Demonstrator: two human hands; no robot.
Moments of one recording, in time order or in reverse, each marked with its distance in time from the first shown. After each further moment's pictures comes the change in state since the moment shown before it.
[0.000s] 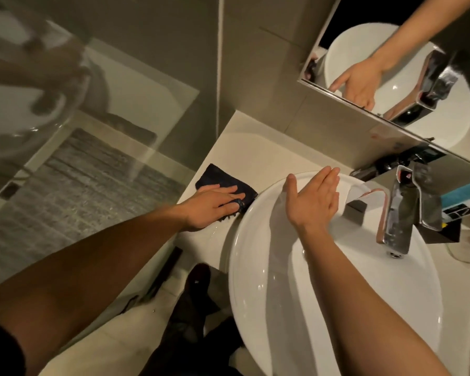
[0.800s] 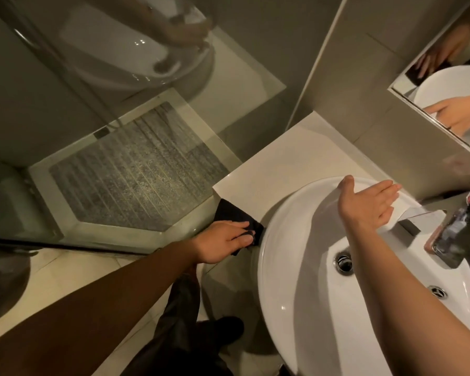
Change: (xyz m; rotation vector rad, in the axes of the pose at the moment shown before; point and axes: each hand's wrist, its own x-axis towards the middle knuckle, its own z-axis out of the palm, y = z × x) left_hand -0.162 0.077 0.098 -0.389 0.220 -0.321; right_hand 0.003 0.008 0.000 0.112 -0.033 -0.029
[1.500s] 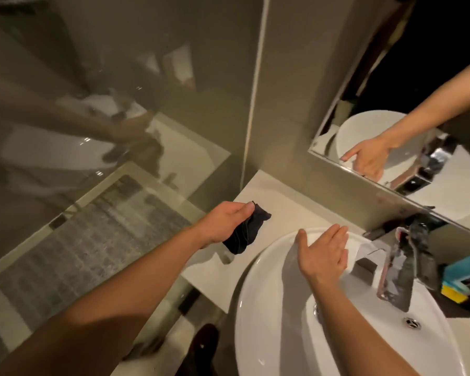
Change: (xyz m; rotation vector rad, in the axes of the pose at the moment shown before) left_hand 0.116 0.140 -0.124 -0.357 0.069 0.143; right_hand -0.005 -0.001 -0.006 -0.037 -0.026 -0.012
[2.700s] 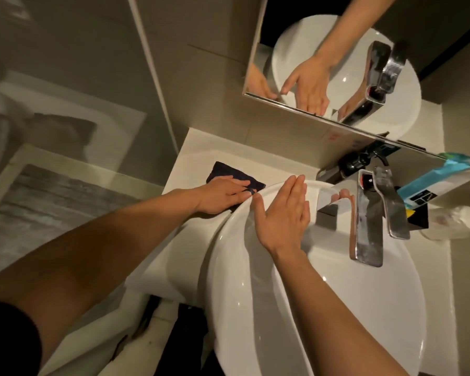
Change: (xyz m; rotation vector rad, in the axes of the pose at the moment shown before) left_hand 0.170 -0.072 0.071 0.806 -0.659 0.218; right_hand 0.004 -0.005 0.010 -0.076 0.075 0.055
